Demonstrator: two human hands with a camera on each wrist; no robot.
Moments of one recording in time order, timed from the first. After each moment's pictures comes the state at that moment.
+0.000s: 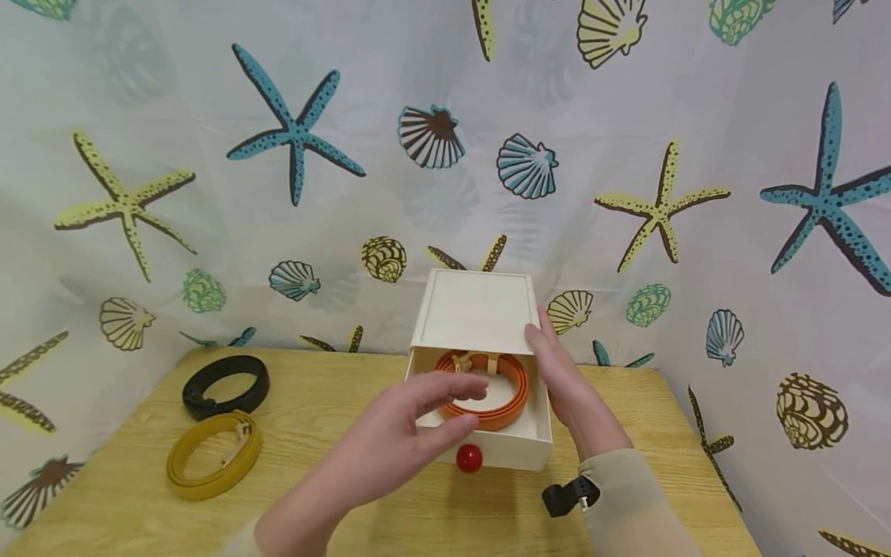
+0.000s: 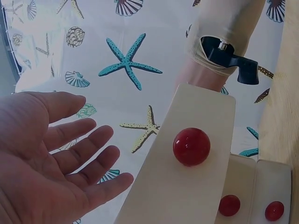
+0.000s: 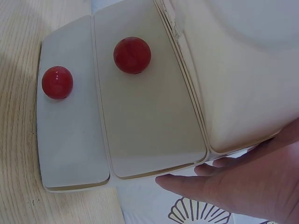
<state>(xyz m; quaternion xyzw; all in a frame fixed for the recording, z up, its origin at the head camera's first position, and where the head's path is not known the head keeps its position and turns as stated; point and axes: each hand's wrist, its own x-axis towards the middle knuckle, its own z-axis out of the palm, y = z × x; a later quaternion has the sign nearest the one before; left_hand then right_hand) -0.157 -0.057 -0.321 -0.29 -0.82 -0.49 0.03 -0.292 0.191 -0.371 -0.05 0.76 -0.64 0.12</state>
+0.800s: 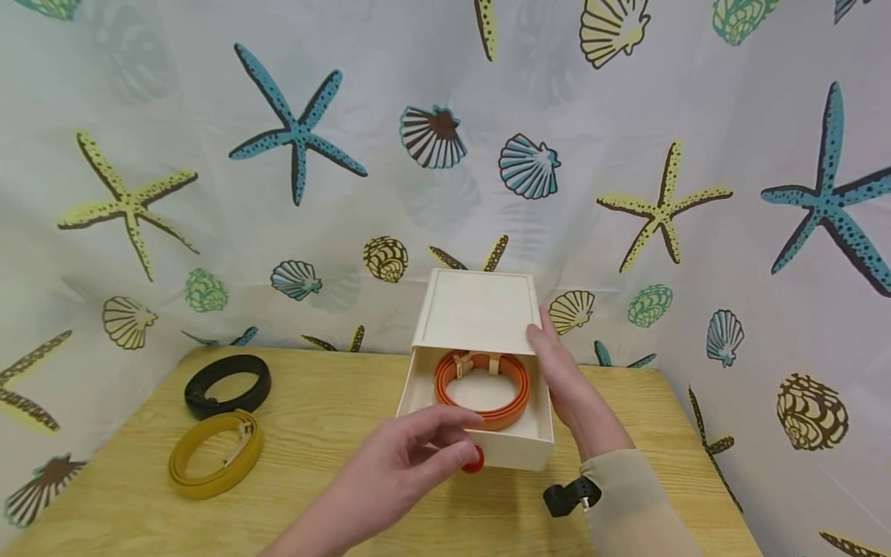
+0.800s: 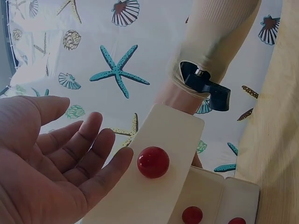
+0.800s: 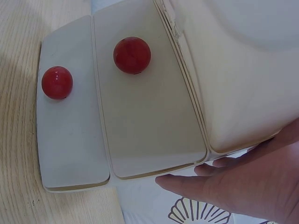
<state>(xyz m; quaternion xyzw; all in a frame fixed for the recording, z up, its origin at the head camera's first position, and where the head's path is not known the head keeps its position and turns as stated) -0.133 -0.059 -0.341 -0.24 -0.77 -0.59 -0.04 -0.291 0.190 -0.371 -0.05 0.75 -0.64 0.12</state>
